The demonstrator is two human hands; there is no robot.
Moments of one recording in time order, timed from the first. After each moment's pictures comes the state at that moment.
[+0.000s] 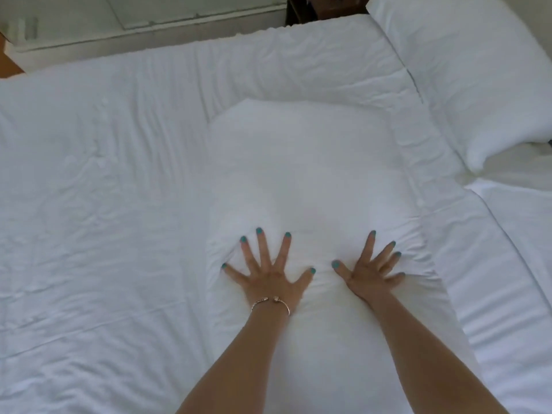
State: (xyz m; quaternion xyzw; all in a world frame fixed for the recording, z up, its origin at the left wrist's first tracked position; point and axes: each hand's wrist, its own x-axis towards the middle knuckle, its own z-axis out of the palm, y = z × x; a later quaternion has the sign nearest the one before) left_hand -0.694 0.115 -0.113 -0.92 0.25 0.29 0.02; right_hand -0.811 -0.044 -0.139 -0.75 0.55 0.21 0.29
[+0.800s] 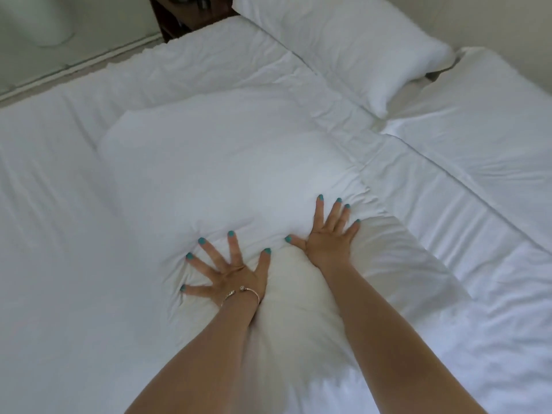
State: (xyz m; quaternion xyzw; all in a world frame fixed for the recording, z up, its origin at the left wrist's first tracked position) left_hand -0.672 0.081 -0.174 -0.91 0.26 0.32 0.00; right_hand -0.798 -0.047 -0.195 -0.78 0.61 0.12 0.11
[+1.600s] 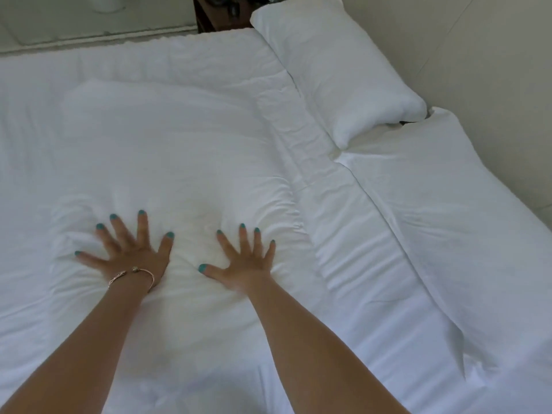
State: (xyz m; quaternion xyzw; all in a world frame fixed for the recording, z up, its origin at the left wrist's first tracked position) left_hand -0.757 0.091 -0.105 -0.96 0.17 0.22 0.06; right_hand -0.907 -0.039 -0.120 -0.87 0.35 0.27 0.24
